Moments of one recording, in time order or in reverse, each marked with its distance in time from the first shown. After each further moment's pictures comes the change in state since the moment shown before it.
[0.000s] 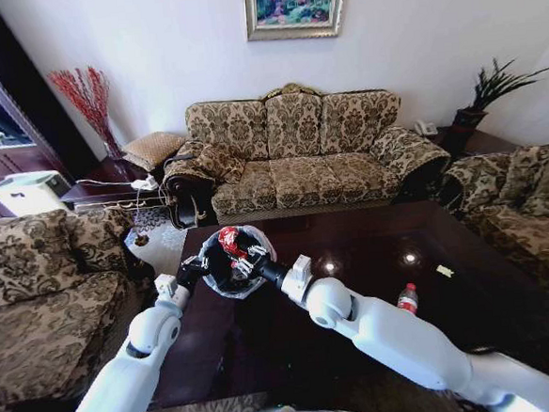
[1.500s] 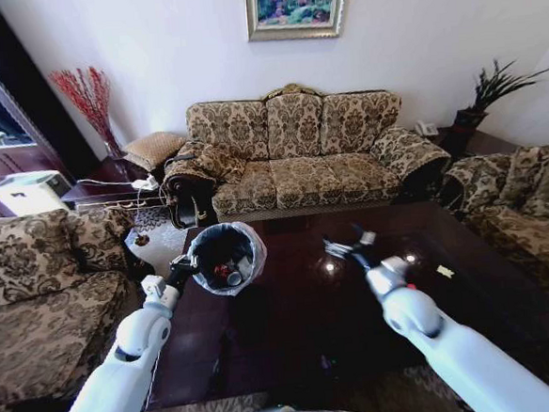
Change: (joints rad) left arm 0.026 -0.026 -0.082 -0.003 -0.001 -0.014 0.011; right arm -0.775 -0.121 0.939 -0.036 -0.190 0.133 0.097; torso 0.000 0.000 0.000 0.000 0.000
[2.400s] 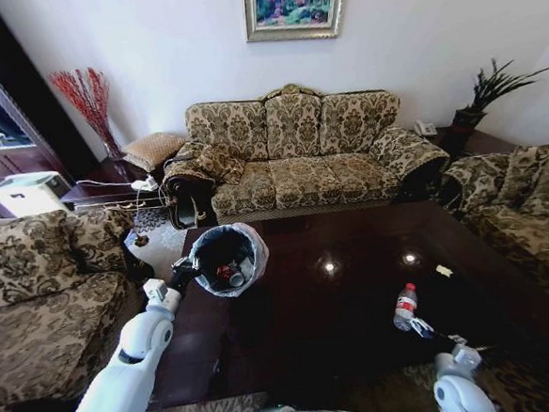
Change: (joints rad) left arm 0.009 -0.022 0.011 0.024 0.011 -0.037 0.029; right arm -0.117 0.317 0.267 -0.489 0.062 0.112 -0.035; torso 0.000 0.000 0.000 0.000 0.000
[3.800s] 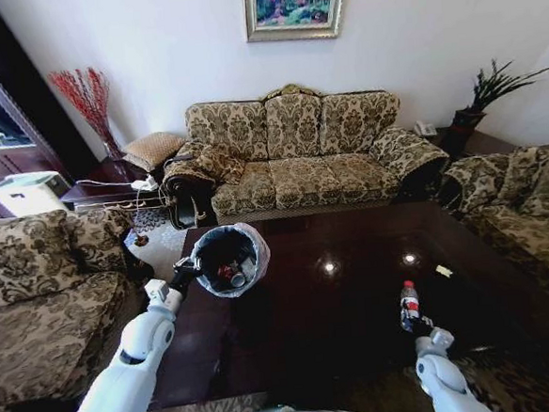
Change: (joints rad) left arm 0.006 -0.005 -0.008 -0.015 0.011 -0.001 0.001; right arm 0.166 0.013 -0.072 -0.140 -0.017 -0.025 -0.056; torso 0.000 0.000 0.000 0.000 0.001
